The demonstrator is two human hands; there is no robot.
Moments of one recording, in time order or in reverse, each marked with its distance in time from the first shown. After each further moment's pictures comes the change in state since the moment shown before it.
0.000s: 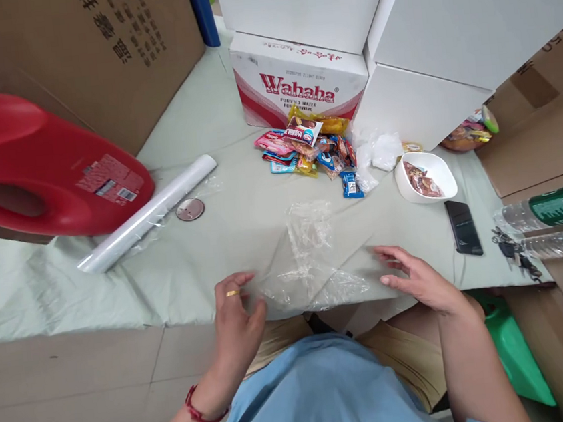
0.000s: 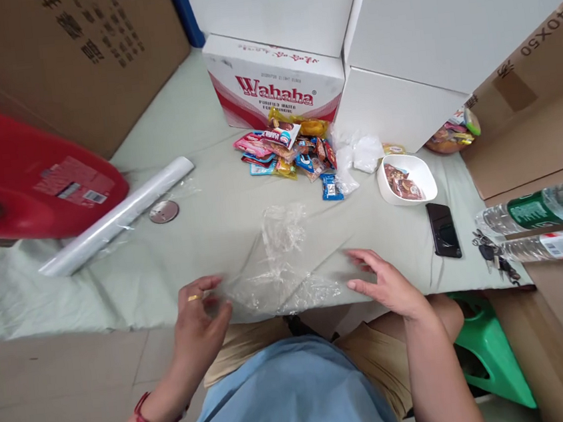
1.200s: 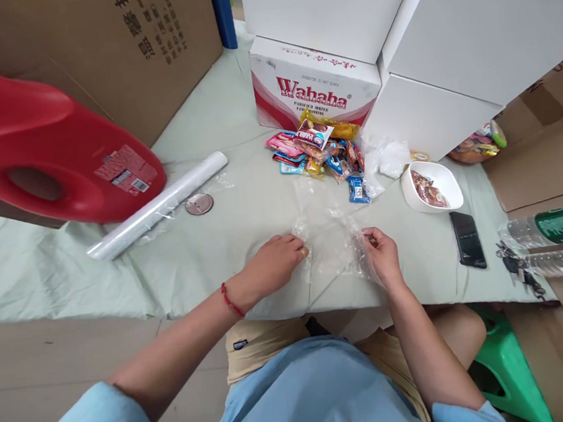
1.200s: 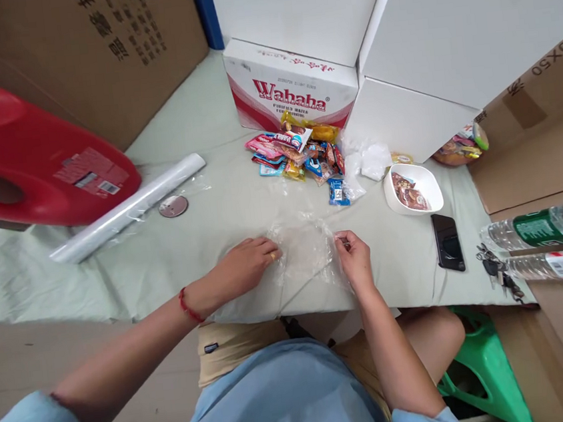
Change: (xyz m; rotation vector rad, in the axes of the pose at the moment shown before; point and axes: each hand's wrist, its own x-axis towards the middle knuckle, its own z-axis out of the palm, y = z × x) left_hand 0.099 0.037 0.032 0.421 -0.679 0.731; right_hand 0.089 0.007 0.061 0.068 0.514 -0.031
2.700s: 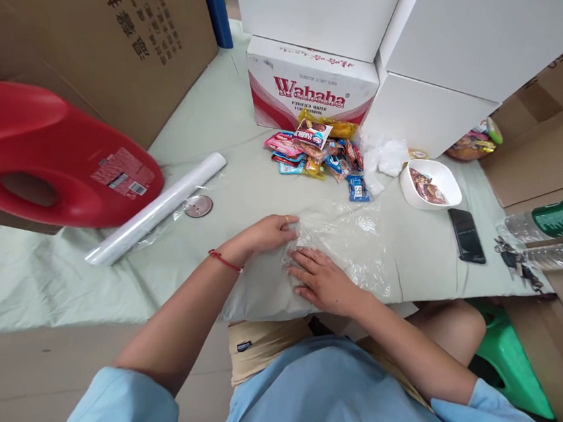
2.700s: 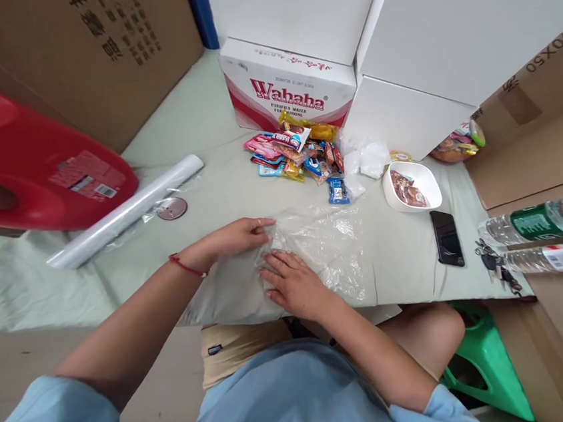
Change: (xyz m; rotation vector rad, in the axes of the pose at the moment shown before) left_hand 0.043 -0.056 -0.023 -0.866 -0.078 -0.533; right_hand -0.061 -0.029 0.074 -0.639 -0.681 -0.842
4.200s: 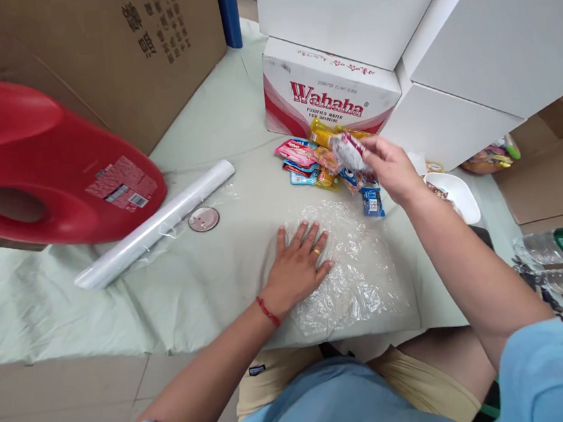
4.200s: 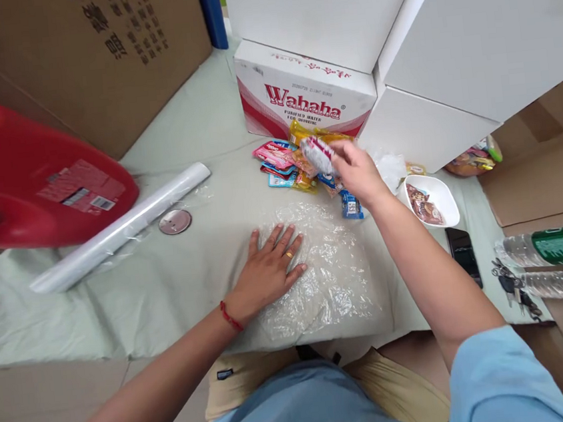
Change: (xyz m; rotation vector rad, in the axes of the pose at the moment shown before) left_hand -0.014 -0.030 0.071 0.903 0.371 0.425; right_hand 0.131 0.145 -0.180 0.477 0.518 0.348
